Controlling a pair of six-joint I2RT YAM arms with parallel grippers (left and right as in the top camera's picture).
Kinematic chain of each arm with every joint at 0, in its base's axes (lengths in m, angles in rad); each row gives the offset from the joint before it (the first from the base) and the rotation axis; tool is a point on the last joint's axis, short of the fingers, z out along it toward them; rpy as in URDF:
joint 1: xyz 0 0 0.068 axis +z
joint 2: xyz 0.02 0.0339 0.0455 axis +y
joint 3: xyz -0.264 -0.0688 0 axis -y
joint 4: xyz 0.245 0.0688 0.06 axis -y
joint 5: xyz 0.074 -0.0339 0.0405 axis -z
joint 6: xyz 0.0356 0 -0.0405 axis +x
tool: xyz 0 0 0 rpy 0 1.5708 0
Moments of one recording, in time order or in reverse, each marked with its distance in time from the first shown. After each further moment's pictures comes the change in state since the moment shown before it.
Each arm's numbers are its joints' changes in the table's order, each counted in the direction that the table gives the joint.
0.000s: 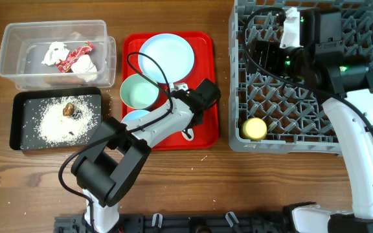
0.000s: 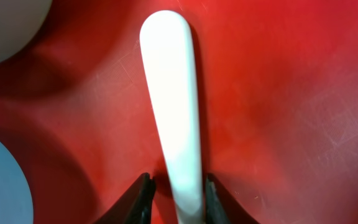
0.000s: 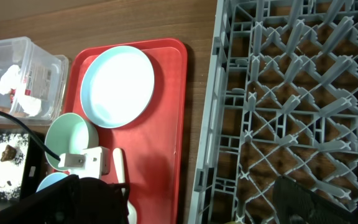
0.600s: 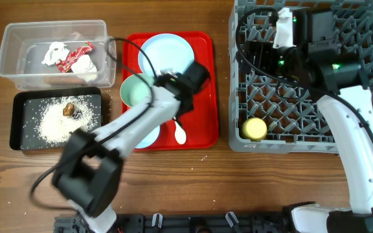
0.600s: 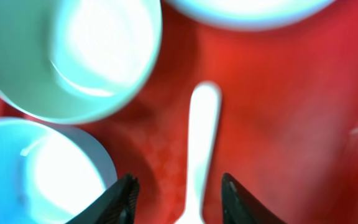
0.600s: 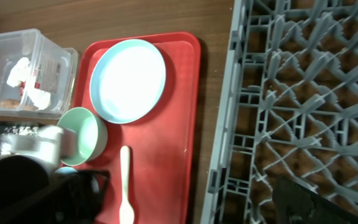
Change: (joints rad) left arm 0.090 -0.126 0.116 -0.197 -0.006 0.013; right arm 0.029 0.027 0.000 0.014 -0.026 0.014
